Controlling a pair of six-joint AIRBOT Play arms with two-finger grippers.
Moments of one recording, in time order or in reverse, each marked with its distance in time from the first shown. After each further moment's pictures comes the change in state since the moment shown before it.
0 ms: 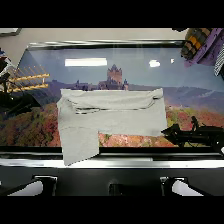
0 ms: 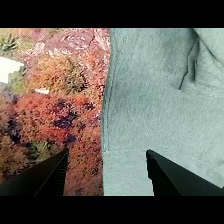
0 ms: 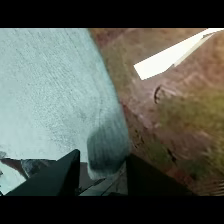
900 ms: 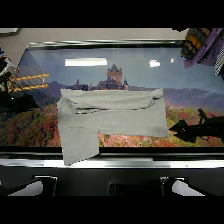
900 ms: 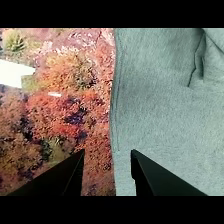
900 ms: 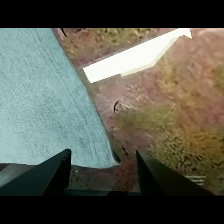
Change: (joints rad) left arm -0.017 -0.003 0.015 0.042 0.000 0.049; right arm 0.002 -0.001 0.198 -0.163 -0.080 0.053
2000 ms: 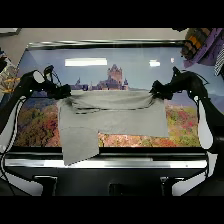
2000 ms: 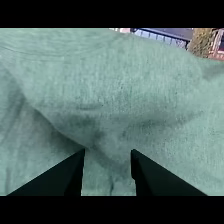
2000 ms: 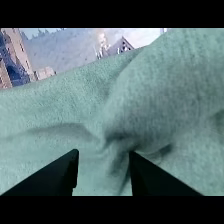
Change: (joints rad) left arm -0.309 -0.467 0.323 0.012 0.252 -0.203; right arm 0.470 -0.460 0.827 -0.061 0.117 0.362
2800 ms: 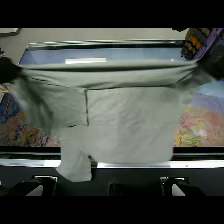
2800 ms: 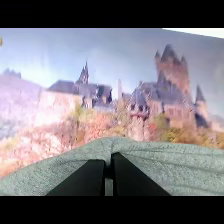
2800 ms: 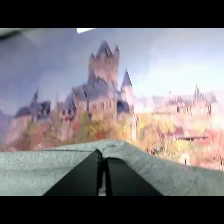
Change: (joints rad) left arm -0.046 0.669 -0.079 0.188 -0.079 -0.087; right arm -0.084 0.702 0.000 -0.071 -0.244 0.085
